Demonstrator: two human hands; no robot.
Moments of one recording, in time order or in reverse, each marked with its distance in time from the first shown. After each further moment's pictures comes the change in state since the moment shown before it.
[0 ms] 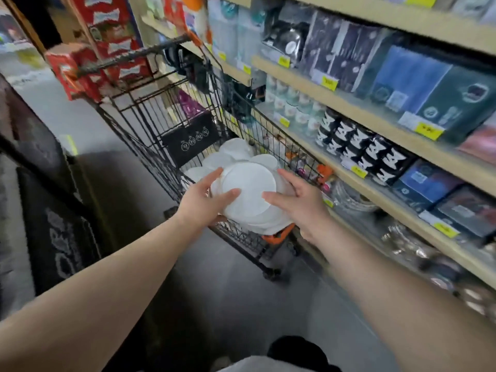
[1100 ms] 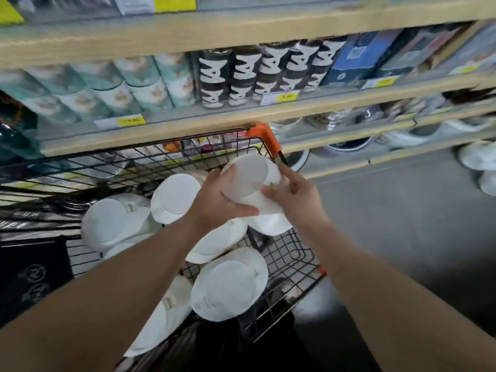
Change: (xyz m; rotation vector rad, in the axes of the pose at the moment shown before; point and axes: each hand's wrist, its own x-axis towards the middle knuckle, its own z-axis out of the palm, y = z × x) left_hand 0.384 -0.048 0.158 0.665 -1.285 0.225; right_hand 0.213 0.086 0.019 0.261 1.144 0.458
